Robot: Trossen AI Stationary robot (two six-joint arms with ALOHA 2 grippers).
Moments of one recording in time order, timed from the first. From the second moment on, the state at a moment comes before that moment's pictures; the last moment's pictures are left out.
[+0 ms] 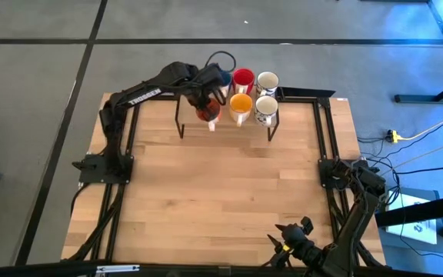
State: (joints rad) left arm 0.41 1.89 2.10 -1.43 -0.22 -0.23; right arm 1.02 2.03 1.80 -1.44 0.83 1.91
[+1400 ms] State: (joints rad) left arm 0.48 1.95 2.10 -1.27 -0.11 -0.21; right arm 1.02 2.03 1.80 -1.44 0.80 1.94
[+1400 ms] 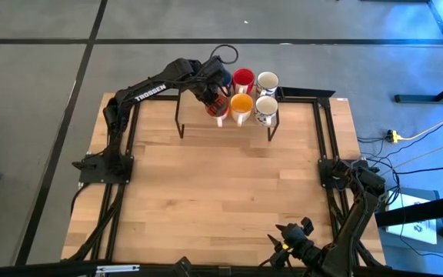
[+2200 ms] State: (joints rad) left arm 0.48 1.95 2.17 -1.24 -0.11 -0.16; right arm 1.02 2.03 1.80 -1.44 0.79 1.94
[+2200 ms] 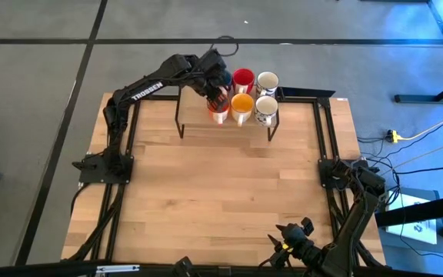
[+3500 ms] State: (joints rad) left arm 0.14 0.86 1.06 -0.62 0.07 -0.13; right arm 0.46 1.92 1.80 -1.10 0.56 0.68
